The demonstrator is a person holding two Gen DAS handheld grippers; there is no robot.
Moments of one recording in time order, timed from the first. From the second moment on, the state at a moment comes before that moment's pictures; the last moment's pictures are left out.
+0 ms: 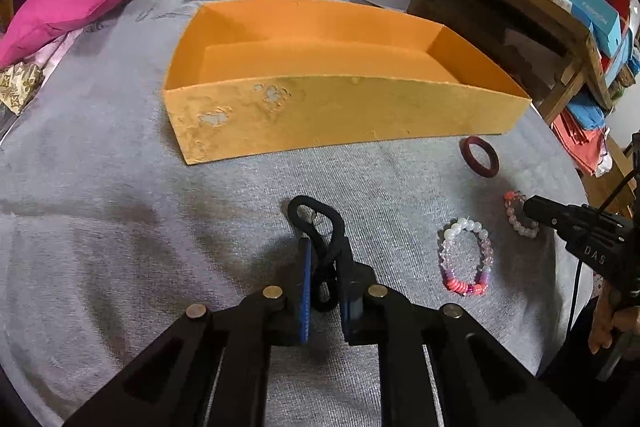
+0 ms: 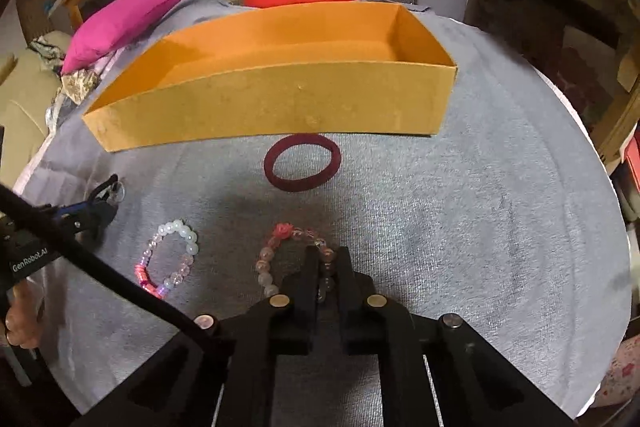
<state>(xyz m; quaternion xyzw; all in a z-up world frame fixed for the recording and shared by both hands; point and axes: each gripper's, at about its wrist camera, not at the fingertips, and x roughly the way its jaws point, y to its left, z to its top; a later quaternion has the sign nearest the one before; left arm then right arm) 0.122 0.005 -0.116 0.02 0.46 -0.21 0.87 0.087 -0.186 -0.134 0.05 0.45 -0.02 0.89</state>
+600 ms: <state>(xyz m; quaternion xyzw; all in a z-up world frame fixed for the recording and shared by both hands) 0.103 0.003 -0.079 0.00 0.39 -0.23 0.89 0.081 -0.190 -0.101 0.12 0.37 0.02 0.92</state>
